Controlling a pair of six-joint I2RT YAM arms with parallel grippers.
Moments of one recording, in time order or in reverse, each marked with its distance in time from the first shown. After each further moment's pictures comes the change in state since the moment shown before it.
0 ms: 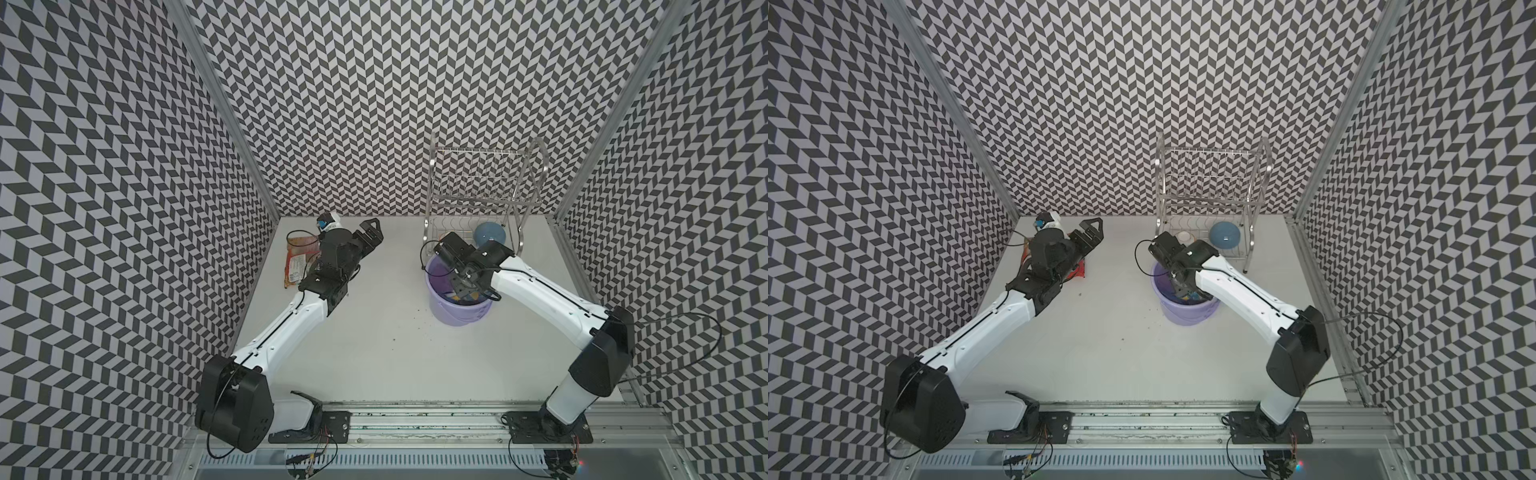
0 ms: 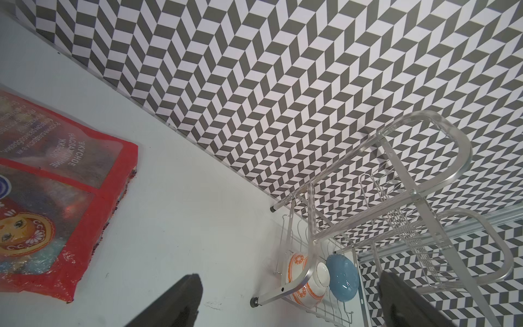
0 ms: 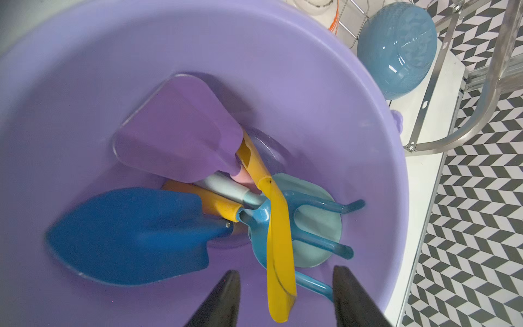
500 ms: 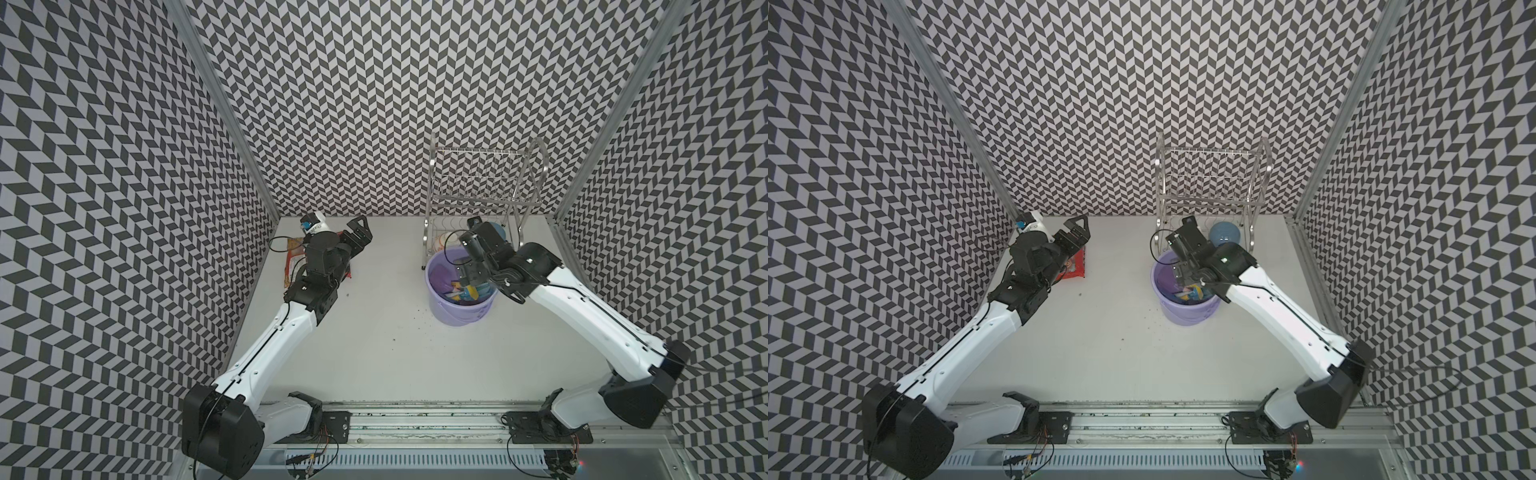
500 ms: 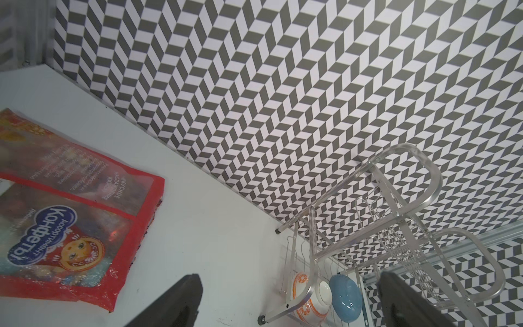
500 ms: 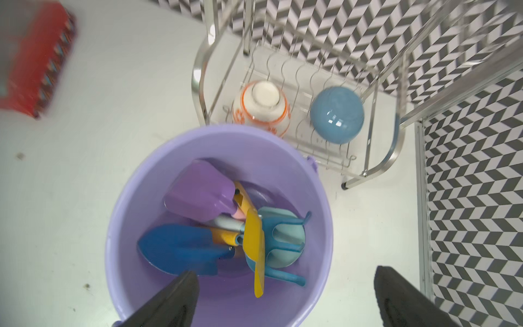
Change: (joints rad) left arm 0.031 -0.140 -0.017 -0.049 -0.079 0.052; right arm -0.019 -0.282 -0.035 0.126 0.056 0.061
